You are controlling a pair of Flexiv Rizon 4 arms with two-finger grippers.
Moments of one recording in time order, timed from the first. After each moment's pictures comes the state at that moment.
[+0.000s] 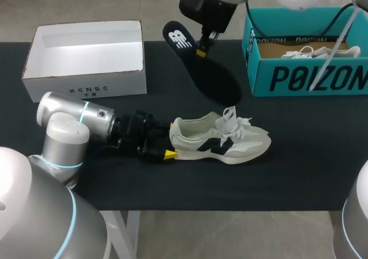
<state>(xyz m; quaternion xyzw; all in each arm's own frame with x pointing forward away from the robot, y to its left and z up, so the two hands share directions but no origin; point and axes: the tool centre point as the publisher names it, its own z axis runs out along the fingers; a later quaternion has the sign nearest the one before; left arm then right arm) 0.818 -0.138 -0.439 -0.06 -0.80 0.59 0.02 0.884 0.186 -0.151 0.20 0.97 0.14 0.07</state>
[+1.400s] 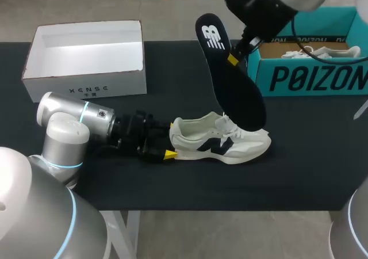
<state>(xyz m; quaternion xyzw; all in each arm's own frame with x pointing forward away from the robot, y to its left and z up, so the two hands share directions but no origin) 0.818 -0.137 -0.439 -0.06 -0.80 0.59 0.02 0.758 0.132 -0.074 0.32 0.92 0.21 0.06</state>
